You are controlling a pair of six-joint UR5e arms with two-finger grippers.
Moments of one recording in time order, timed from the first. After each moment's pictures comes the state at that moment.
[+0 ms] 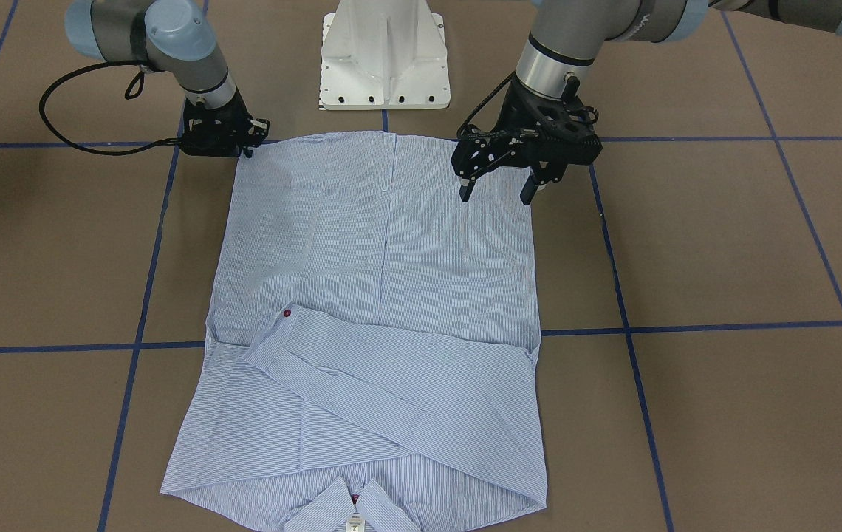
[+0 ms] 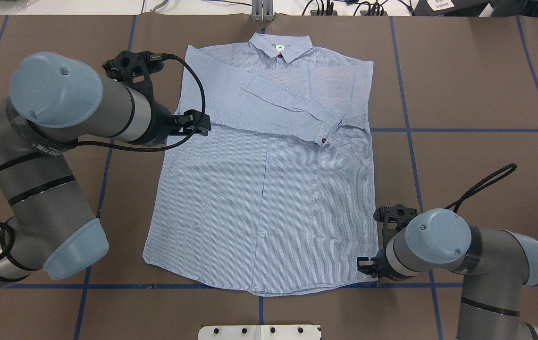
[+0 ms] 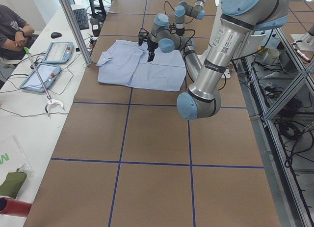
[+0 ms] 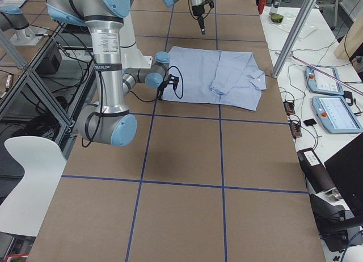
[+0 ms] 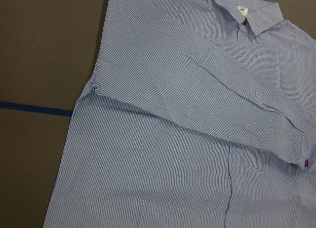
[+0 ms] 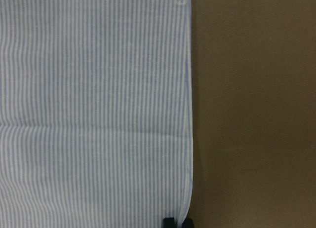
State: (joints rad) left arm -0.65 -2.09 -1.97 -1.69 -1.82 -1.31; right arm 0.31 -1.46 2.00 -1.38 1.89 1.43
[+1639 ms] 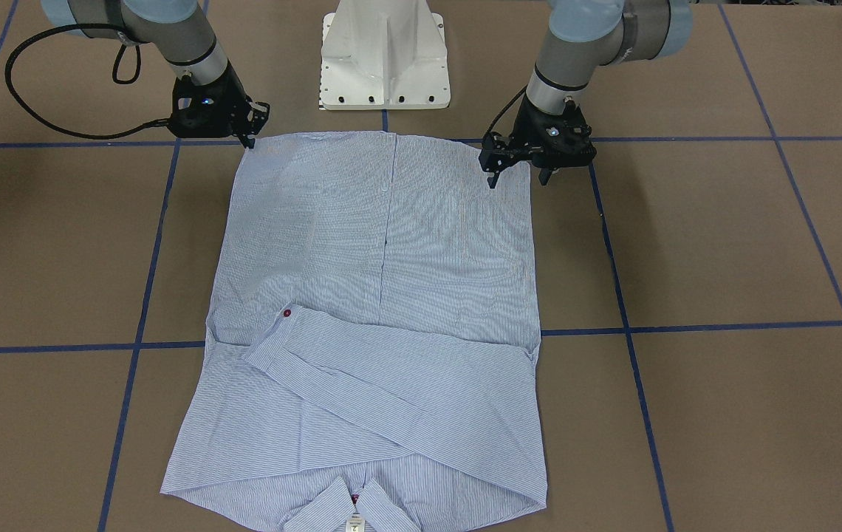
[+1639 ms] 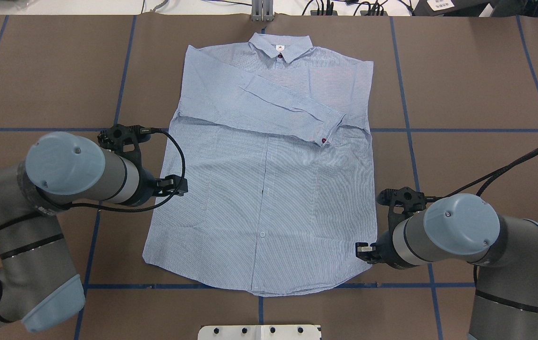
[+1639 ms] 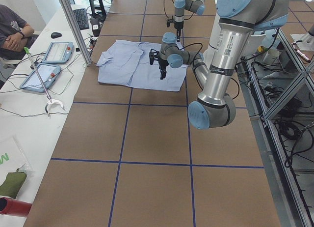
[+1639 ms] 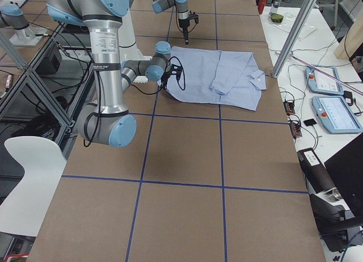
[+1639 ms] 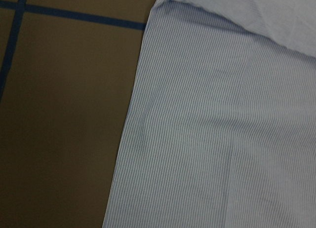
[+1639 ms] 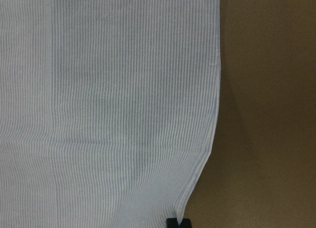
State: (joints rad) left arm -0.45 -1.83 -1.99 -1.79 -1.76 -1.41; right arm 0.36 -1.46 2.11 -1.38 1.88 1.43
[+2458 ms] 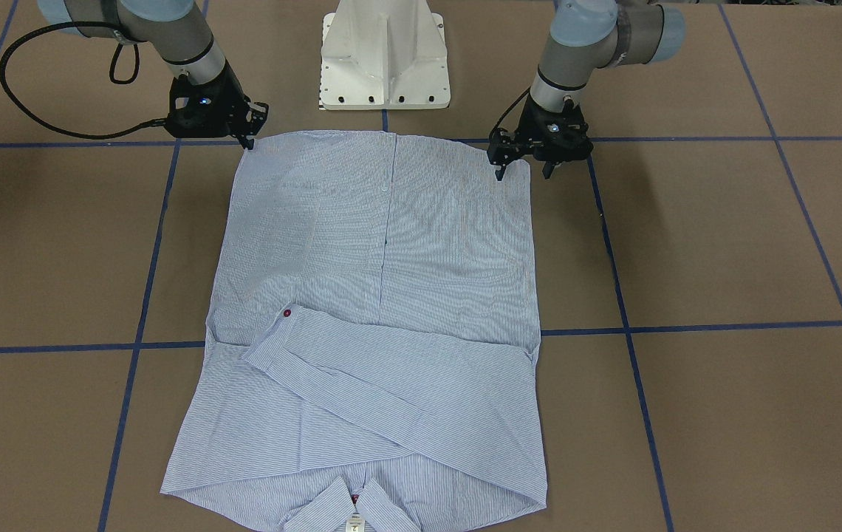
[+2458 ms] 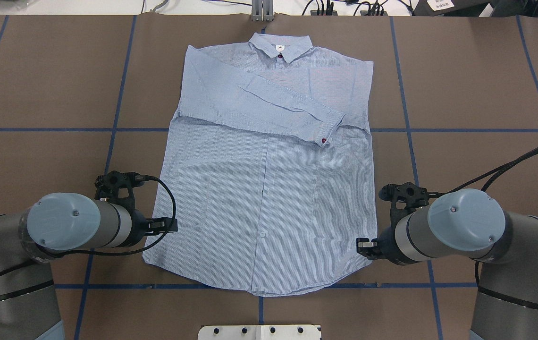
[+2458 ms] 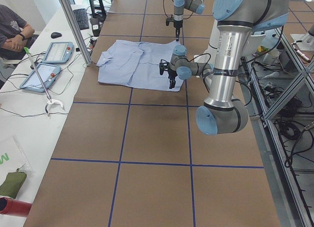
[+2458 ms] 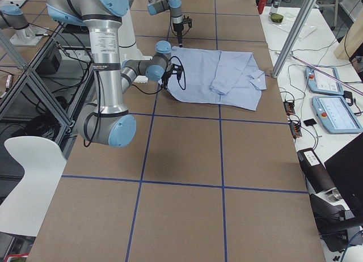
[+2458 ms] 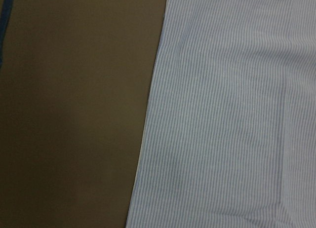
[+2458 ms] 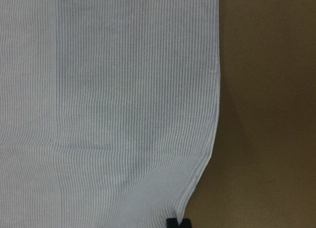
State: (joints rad) left arm -0.38 -1.76 -1.97 -1.86 -1.71 -1.41; right arm 0.37 -1.46 2.11 -1.38 1.88 1.43
